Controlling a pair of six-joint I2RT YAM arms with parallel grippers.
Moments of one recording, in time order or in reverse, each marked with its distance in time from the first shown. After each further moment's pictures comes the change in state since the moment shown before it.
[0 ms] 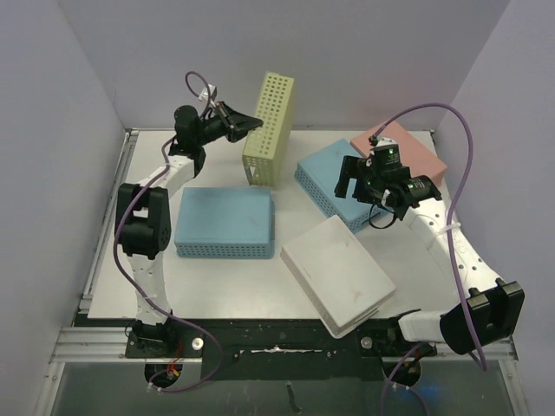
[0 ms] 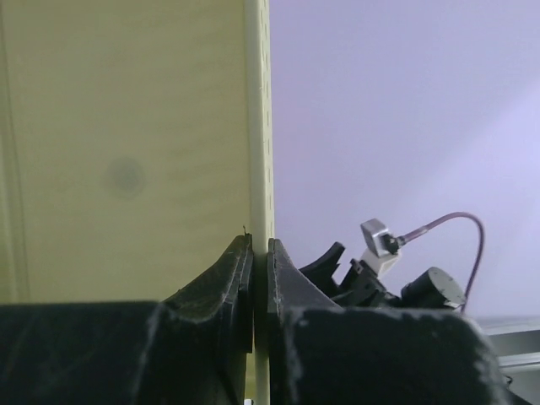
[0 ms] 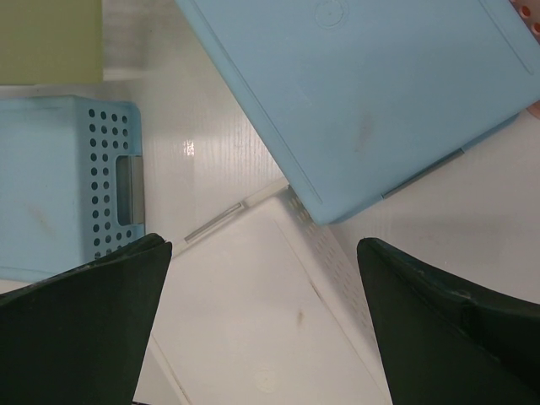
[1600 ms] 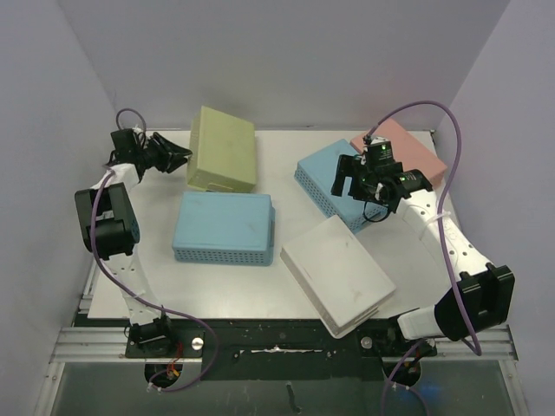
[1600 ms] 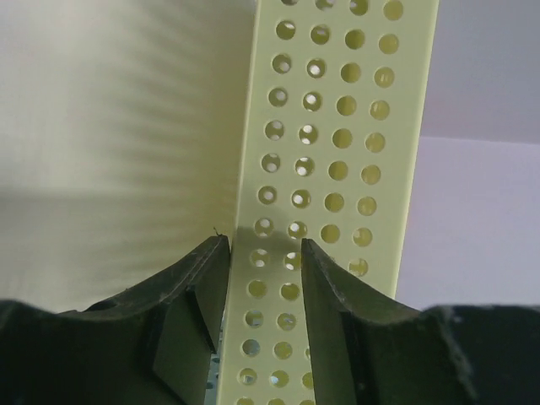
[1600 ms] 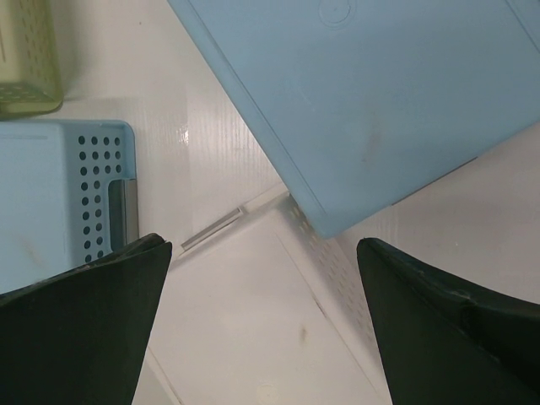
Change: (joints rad) left arm 0.431 0.023 -0.160 -0.429 -0.024 0.410; right arm -0.001 0.082 0.023 0.010 -0.011 0.003
